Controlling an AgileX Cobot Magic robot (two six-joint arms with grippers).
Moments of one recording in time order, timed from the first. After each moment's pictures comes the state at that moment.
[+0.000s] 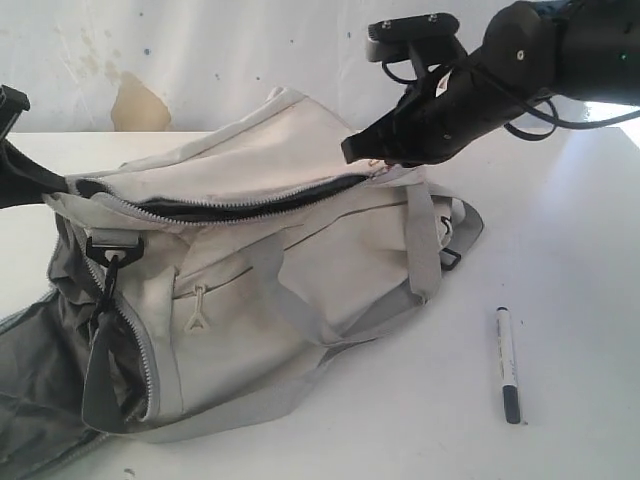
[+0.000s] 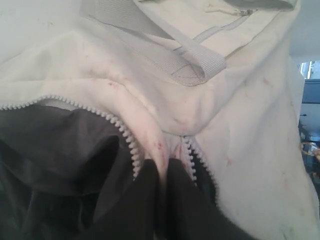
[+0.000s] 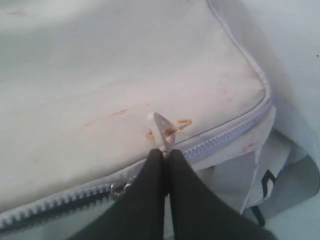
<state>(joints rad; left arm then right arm) 0.20 1.62 -1.05 -1.03 0.91 0.39 0.43 1.75 -1.32 0.07 0.47 -0.08</state>
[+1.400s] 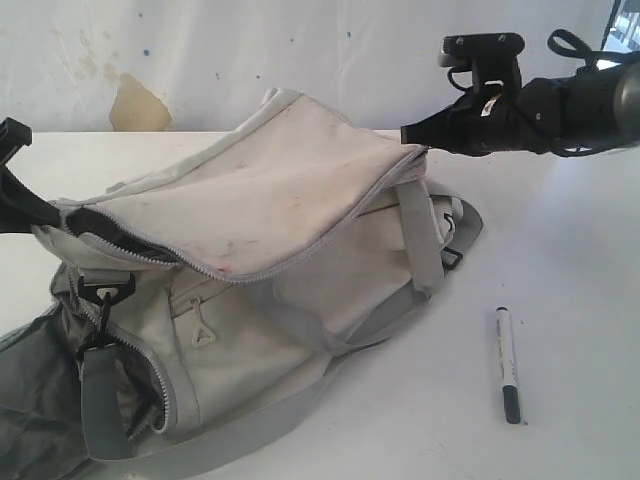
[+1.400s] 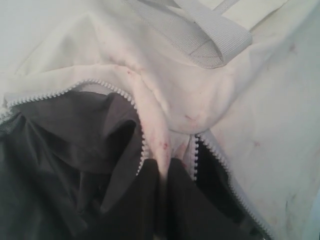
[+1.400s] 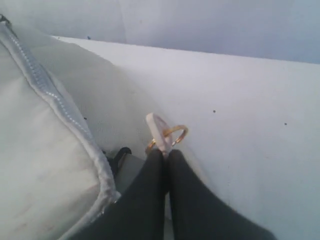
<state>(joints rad) 0.20 1.62 -1.05 -0.87 0.98 0.40 0.23 1.96 -1.32 0.02 0.01 -0.01</state>
